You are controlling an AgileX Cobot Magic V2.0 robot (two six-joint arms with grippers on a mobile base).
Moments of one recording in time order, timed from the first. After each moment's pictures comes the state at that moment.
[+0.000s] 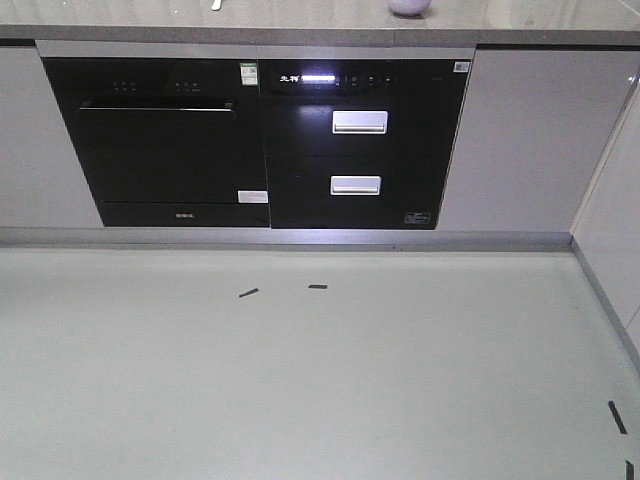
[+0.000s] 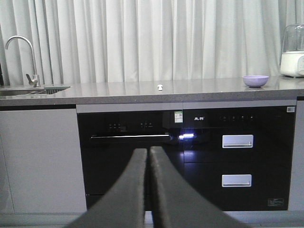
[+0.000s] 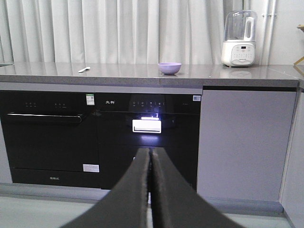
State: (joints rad) left arm 0.06 -0.01 0.03 -0.01 -0.04 -0.03; right arm 0.07 -0.01 0.03 -0.06 0.00 0.06
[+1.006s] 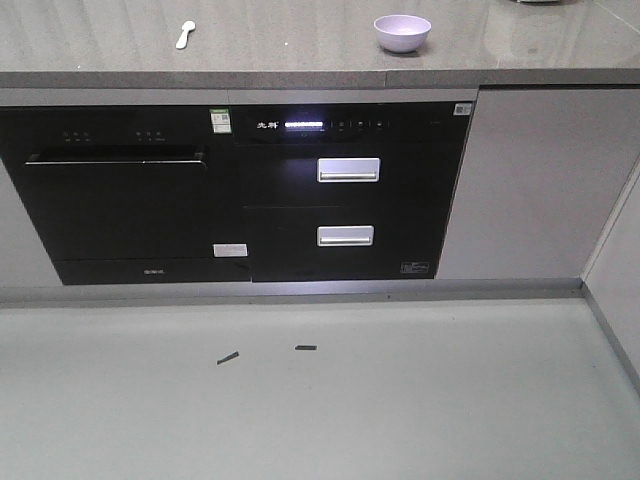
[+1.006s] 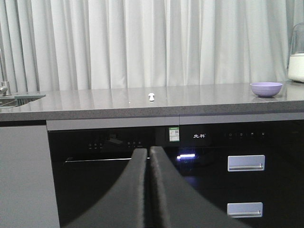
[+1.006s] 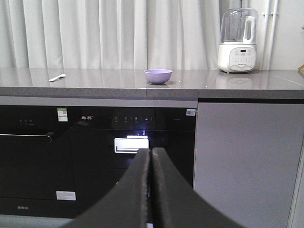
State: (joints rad) left arm 0.06 -0.01 0.03 -0.01 -0.04 -0.03; right arm 0.07 -0.01 0.03 -0.06 0.00 0.06
